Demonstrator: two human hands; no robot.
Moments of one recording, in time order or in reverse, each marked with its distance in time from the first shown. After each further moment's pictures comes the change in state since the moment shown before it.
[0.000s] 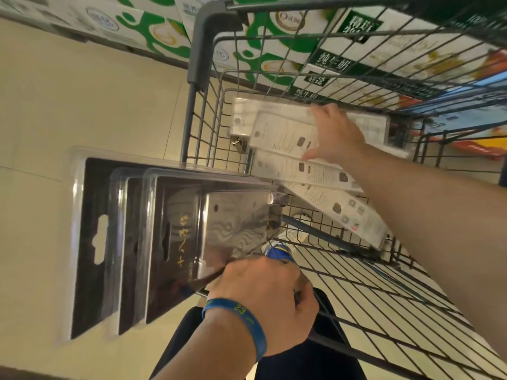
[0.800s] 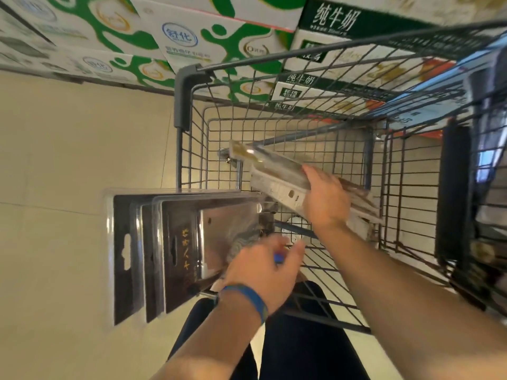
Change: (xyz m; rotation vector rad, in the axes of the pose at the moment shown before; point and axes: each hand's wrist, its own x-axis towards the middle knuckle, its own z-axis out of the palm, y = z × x) left_hand 0.011 0.030 -0.017 -0.522 -0.055 -0.344; right_hand -0.147 -0.019 0.012 0.260 0.212 0.227
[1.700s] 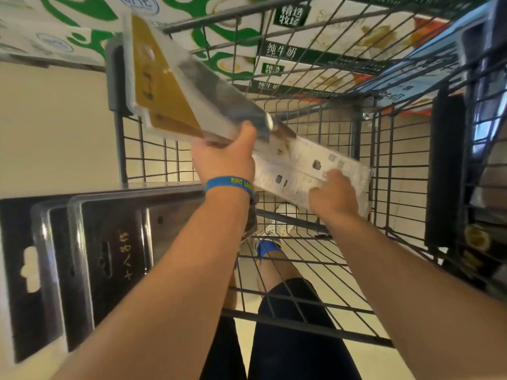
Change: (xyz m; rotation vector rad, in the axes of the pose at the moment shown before) left_hand 0.114 0.054 -0.021 -1.064 0.735 0.014; right_hand -0.001 0.052 0.008 0.318 -0.209 0.567
